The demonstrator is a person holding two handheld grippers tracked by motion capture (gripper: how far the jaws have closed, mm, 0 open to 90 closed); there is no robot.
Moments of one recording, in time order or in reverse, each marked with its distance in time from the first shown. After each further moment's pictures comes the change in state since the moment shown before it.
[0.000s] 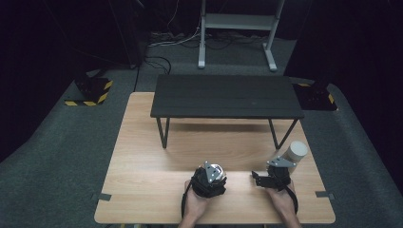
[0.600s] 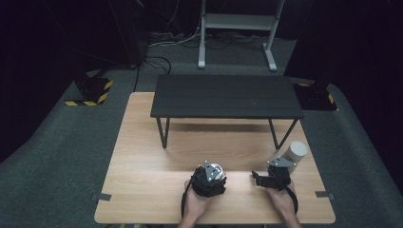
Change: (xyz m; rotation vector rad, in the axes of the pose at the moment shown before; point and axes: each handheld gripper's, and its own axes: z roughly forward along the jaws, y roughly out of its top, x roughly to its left) left arm 0.005 0.001 0.001 0.005 -0.010 -0.014; right arm 0.000 -0.001 0.000 -0.004 -0.002 0.000
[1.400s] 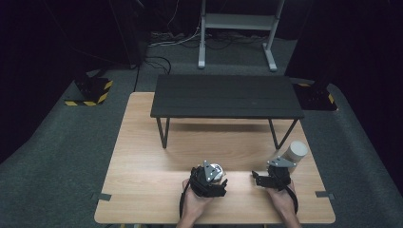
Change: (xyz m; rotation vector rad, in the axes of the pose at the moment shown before) left arm 0.003 0.002 -0.003 0.009 -0.008 0.011; right arm 0.000 0.000 0.000 0.000 0.000 0.000
